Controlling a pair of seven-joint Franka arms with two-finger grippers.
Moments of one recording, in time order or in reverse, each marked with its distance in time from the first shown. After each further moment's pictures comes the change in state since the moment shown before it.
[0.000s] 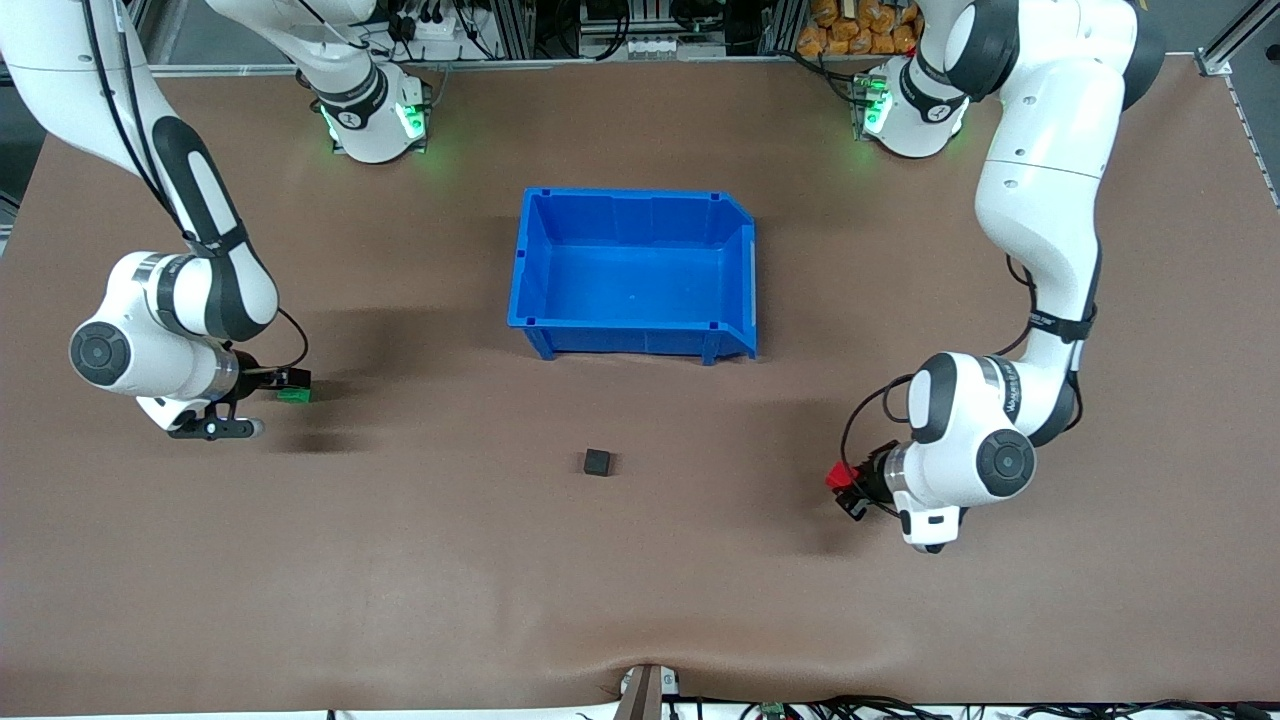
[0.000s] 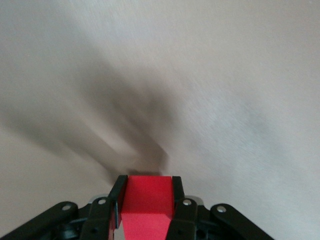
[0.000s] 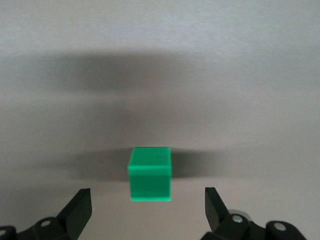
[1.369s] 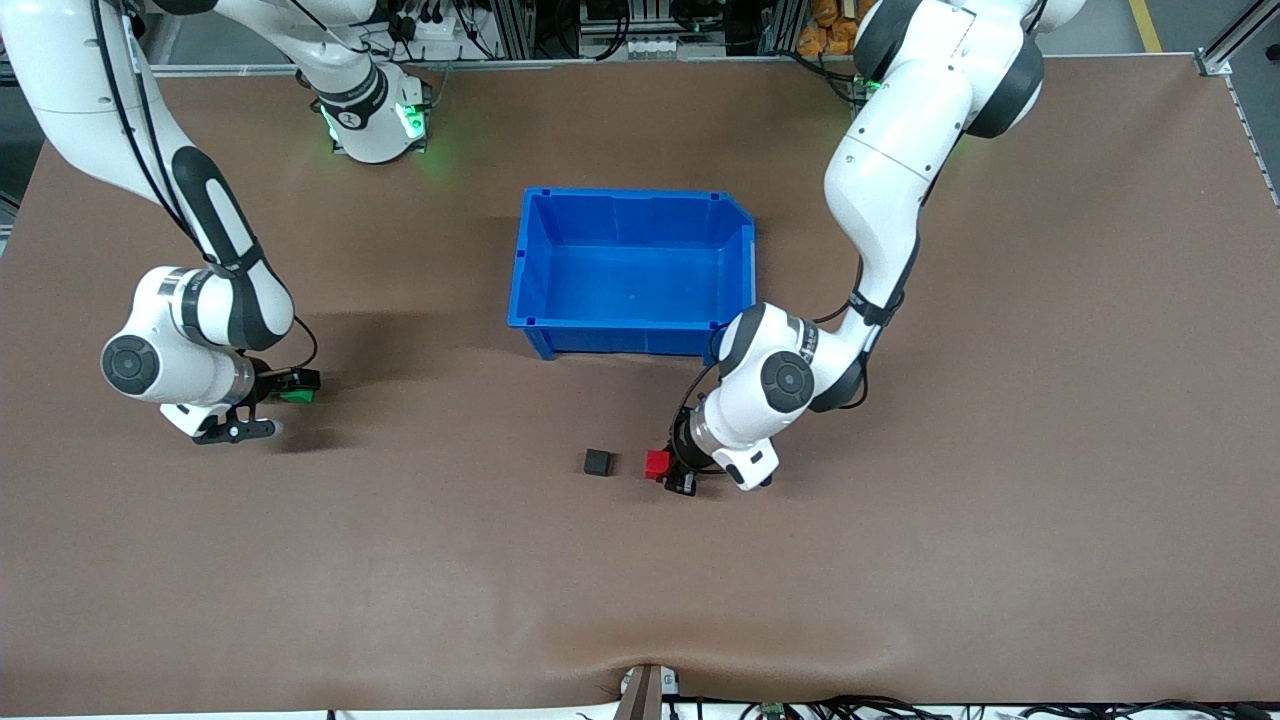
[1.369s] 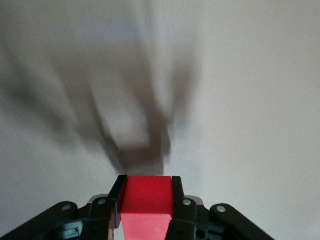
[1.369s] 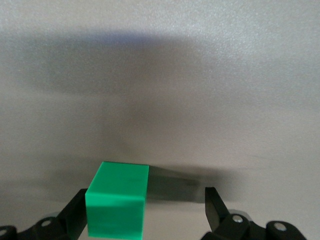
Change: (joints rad) left arm -0.309 0.130 -0.071 0.115 -0.081 0.333 -0.782; right arm -0.017 0.084 -0.011 -0.005 -0.021 0.078 -0.107
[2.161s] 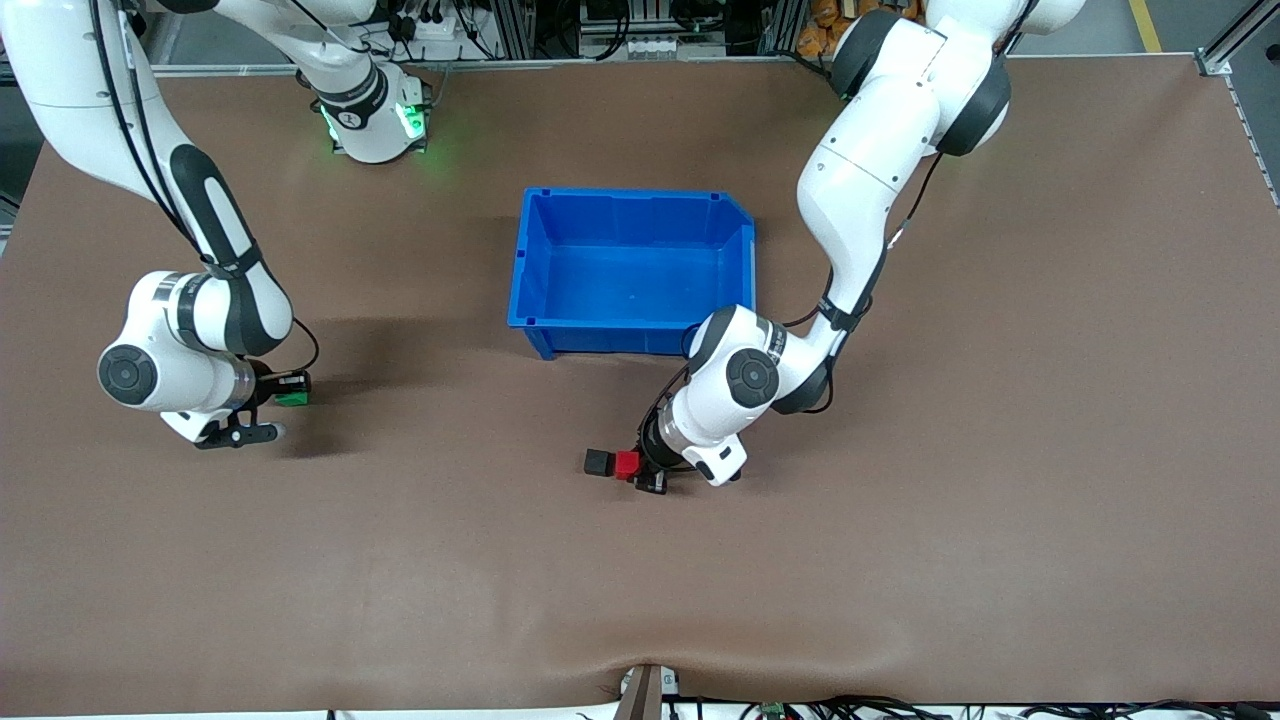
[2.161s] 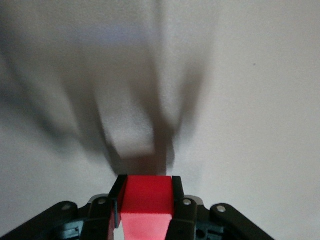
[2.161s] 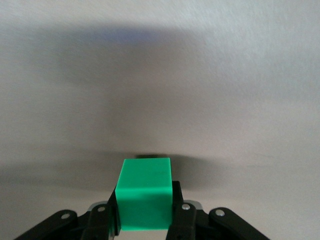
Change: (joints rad) left arm -0.044 0.093 0.000 0.129 0.000 0.016 -0.097; right arm 0.011 -0.002 0.018 0.070 0.001 -0.107 -0.004
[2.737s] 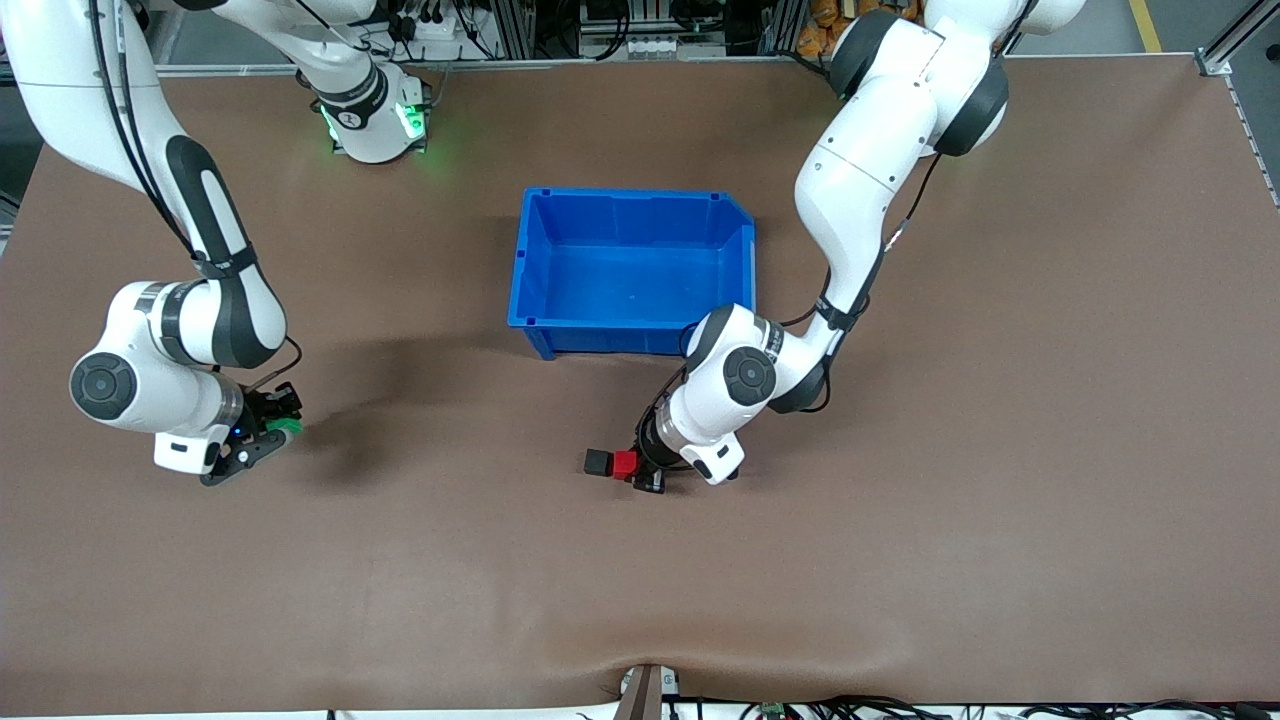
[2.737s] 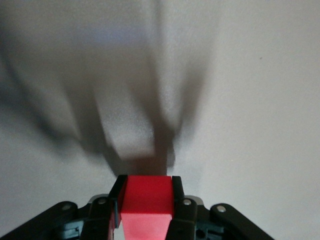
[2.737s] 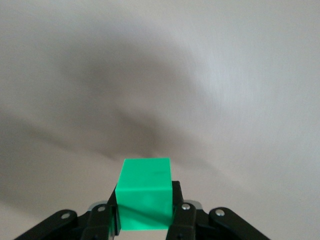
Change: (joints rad) left arm -0.009 0.004 0.000 0.001 0.000 0.003 -0.001; right arm 0.055 -0.003 0.006 0.161 -0.002 -0.020 -0.472
